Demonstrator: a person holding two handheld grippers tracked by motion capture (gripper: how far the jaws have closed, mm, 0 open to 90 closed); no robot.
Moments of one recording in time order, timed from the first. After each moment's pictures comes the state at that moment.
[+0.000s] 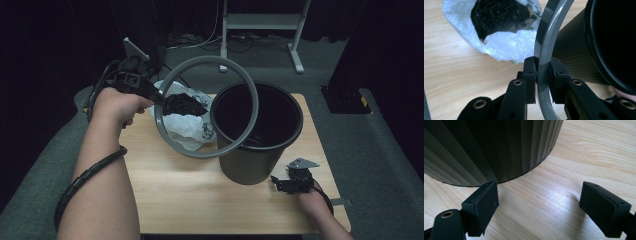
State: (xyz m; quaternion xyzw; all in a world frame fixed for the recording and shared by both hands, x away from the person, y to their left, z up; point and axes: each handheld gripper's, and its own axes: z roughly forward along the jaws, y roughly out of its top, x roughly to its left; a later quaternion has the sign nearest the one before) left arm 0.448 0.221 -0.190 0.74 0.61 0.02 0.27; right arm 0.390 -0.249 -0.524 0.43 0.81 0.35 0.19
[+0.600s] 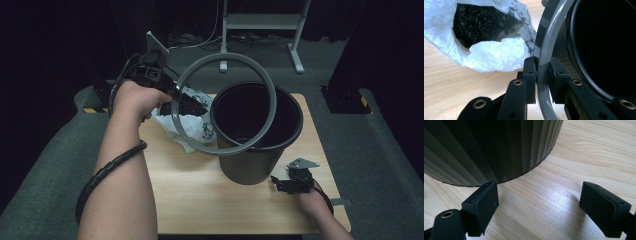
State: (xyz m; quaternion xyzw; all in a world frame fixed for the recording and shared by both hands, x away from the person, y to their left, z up) left arm 0.461 0.180 -0.184 0.76 0.60 0.03 0.26; right arm 0.389 -0.249 -0.524 0.43 0.81 0.35 0.19
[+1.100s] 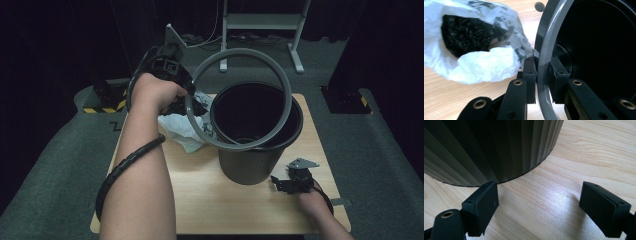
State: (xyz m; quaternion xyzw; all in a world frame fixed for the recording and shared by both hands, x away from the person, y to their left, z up) left arm 0.475 0.142 -0.176 0.77 0.58 0.03 0.26; right arm 0.389 -0.249 -0.524 0.43 0.81 0.35 0.19
